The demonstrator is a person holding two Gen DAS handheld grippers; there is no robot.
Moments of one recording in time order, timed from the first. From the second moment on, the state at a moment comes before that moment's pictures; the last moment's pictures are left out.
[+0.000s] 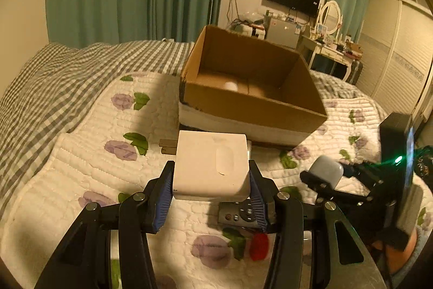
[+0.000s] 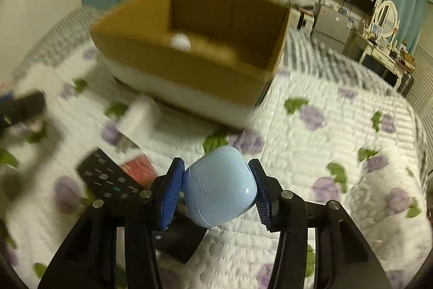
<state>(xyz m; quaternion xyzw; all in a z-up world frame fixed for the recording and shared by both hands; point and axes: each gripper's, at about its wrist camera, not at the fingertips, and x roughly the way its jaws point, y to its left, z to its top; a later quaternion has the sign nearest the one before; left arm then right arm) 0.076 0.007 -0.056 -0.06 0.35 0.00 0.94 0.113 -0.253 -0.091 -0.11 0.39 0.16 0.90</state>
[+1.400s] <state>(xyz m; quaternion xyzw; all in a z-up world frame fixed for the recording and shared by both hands) 0.273 -0.014 -0.041 0.01 0.34 -0.08 0.94 0.291 -0.248 -0.018 -0.05 0.32 0.23 0.92</state>
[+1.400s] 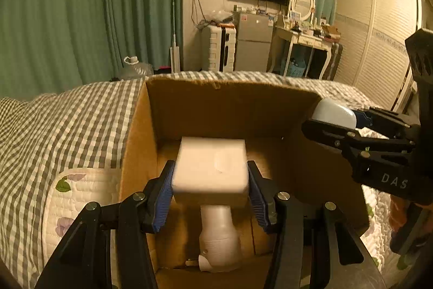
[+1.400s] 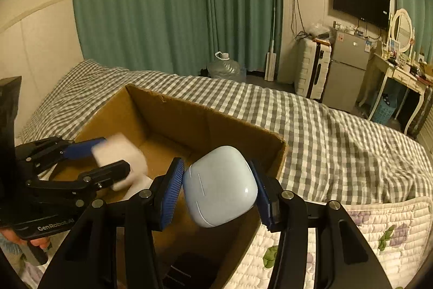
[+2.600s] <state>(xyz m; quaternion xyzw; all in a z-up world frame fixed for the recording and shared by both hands) 0.043 0.001 -0.050 0.01 0.32 -0.02 0.95 0.039 -0.234 -0.091 -0.07 0.40 0.19 0.90</state>
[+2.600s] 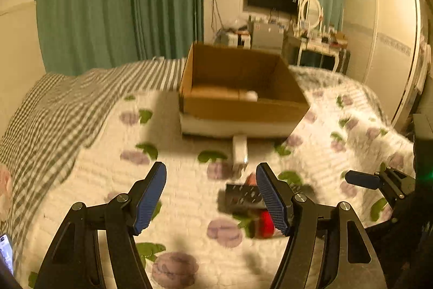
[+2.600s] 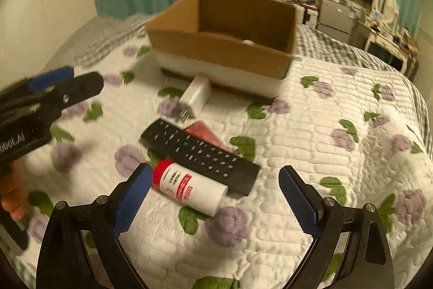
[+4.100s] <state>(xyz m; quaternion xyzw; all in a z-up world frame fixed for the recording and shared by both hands) 0.060 0.033 -0.084 -0.03 0.39 0.05 0.92 0.043 -0.197 -0.117 -0.13 0.40 0.30 0.86</state>
